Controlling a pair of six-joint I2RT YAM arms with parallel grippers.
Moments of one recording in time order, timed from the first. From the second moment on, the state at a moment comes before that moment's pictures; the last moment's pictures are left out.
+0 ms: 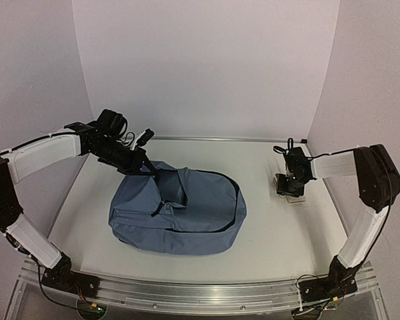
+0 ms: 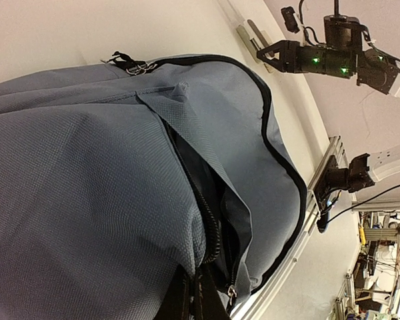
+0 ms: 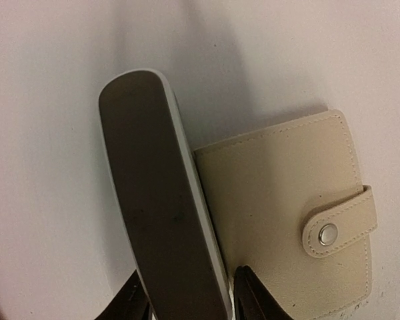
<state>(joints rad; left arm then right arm) -0.50 1.52 1.27 -0.66 0.62 -0.23 0.26 1.81 1.03 -0.30 0.15 0.42</state>
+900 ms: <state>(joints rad) -0.48 1.50 1.21 -0.58 0.61 -0.23 0.26 1.46 1.00 -0.31 -0.25 0.44</state>
